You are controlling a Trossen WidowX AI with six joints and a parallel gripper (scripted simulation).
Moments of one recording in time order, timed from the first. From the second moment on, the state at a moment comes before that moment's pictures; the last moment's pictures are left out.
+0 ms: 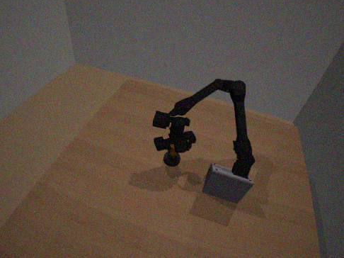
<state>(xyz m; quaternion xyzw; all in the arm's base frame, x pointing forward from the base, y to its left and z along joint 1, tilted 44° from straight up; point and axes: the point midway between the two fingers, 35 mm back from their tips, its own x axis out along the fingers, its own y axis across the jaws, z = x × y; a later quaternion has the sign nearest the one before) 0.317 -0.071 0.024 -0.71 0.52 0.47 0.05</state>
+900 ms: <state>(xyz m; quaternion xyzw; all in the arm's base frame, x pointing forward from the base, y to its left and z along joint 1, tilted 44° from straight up) 0.317 -0.074 0.021 -0.71 0.52 0.47 0.05</state>
